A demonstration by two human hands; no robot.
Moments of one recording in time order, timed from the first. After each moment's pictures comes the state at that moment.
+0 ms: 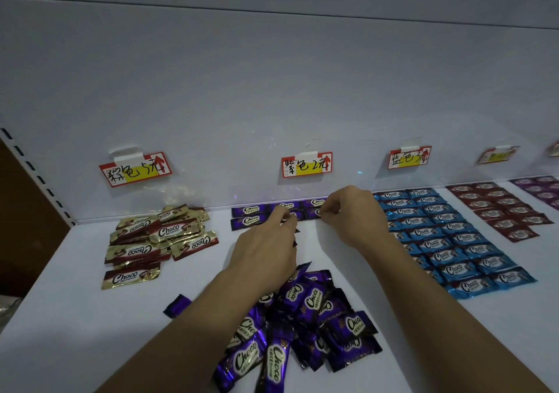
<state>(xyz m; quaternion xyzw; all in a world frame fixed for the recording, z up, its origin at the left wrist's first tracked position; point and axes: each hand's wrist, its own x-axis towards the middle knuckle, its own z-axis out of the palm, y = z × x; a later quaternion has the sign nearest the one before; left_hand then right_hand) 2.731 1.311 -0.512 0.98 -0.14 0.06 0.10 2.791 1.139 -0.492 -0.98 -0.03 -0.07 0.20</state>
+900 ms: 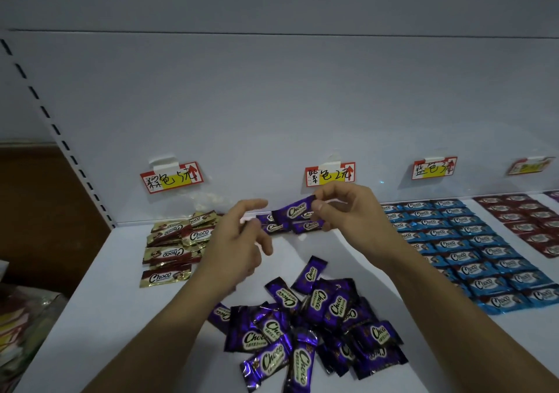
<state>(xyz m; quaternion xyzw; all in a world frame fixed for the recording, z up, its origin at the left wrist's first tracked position) 2.704 1.380 -0.489 0.75 0.01 0.06 0.66 2.754 1.174 -0.457 -0.75 -0.17 0.02 0.64</state>
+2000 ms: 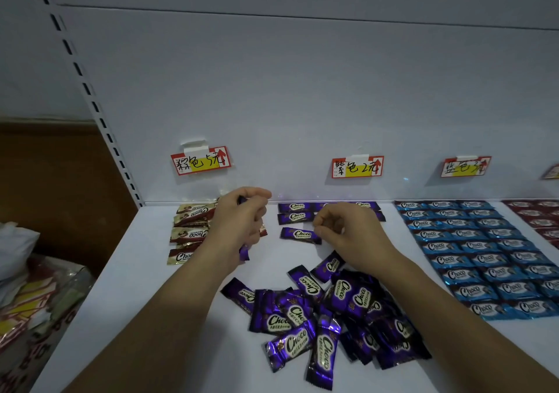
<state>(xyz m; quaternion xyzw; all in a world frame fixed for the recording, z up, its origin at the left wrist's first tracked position) 2.718 1.408 -0.487 0.63 0.14 0.05 0.76 2.759 1.196 -0.503 -0.91 -0.22 -0.04 0.34</state>
